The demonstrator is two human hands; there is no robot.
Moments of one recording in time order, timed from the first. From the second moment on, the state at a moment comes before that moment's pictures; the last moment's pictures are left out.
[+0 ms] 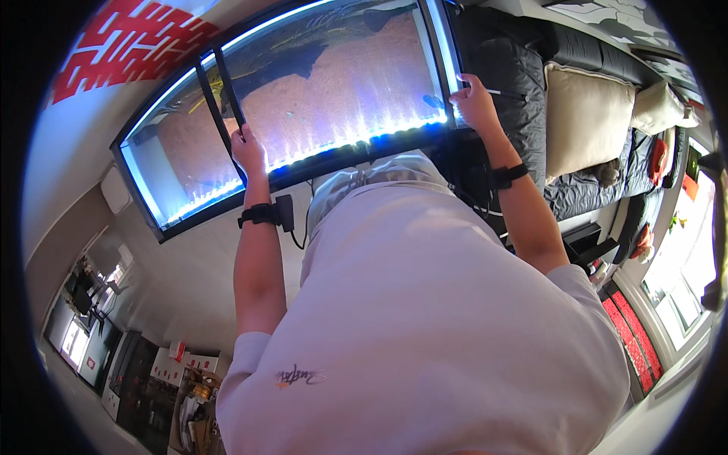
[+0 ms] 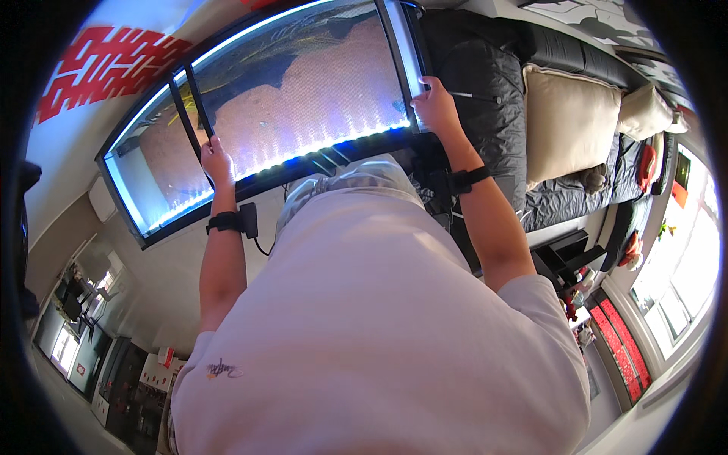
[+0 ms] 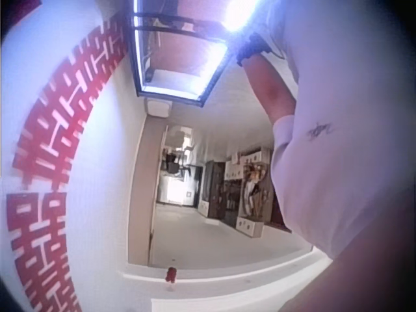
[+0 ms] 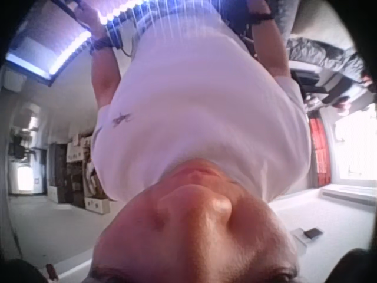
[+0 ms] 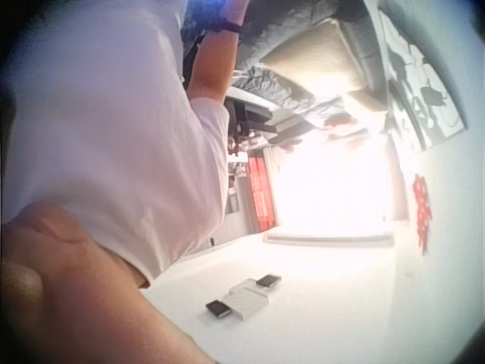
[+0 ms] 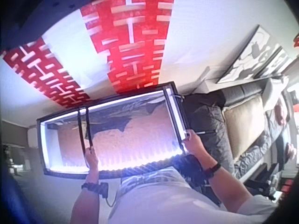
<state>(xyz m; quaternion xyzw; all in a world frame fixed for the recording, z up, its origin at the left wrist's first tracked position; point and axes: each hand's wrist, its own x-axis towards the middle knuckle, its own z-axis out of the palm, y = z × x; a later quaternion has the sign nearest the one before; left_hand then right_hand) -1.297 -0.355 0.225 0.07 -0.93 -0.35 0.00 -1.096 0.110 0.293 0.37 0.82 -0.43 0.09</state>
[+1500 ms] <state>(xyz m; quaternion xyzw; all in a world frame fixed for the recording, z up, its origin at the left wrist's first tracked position) -1.293 -0.352 0.229 0.02 -0.89 -0.45 -0.01 -1.107 0.082 0.321 0.34 0.92 -0.21 0.05</state>
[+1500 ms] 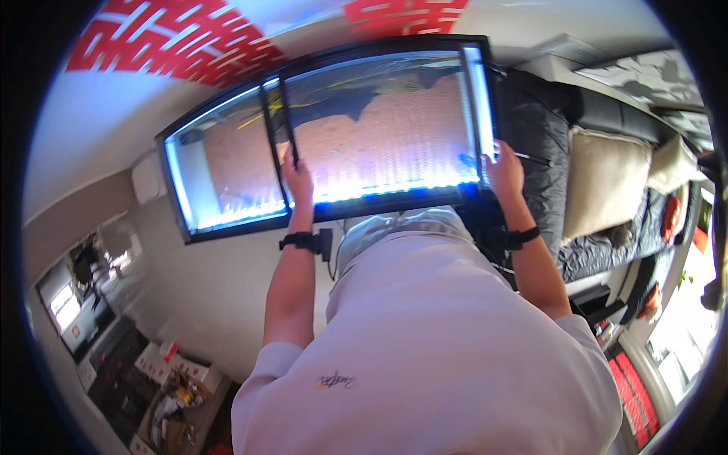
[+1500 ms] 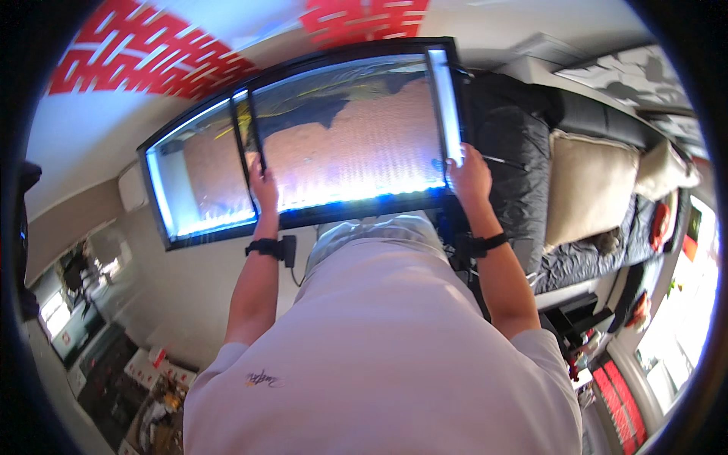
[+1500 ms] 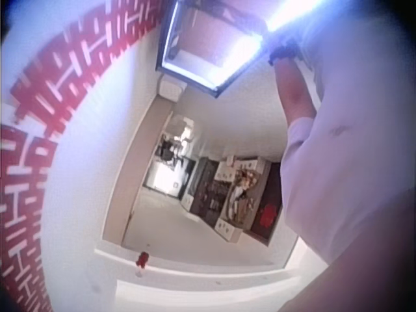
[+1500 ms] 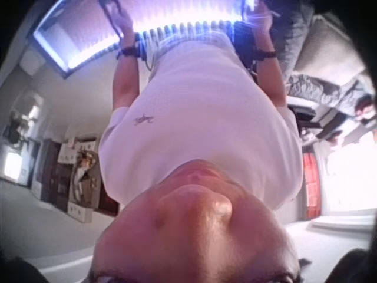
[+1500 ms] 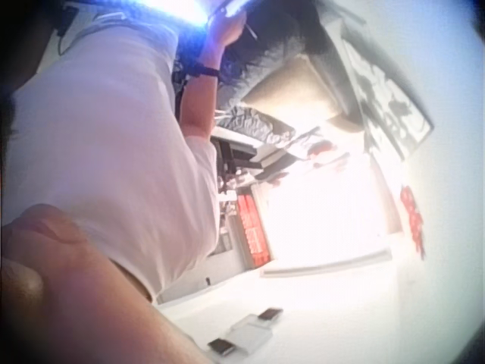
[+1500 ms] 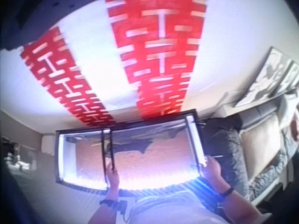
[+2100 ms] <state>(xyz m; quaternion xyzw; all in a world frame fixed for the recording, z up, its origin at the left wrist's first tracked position) -1.296 -0.354 0.247 0.01 -0.95 -0.31 -0.07 -1.104 0.092 0.329 0.38 0.89 -0.21 0.12</state>
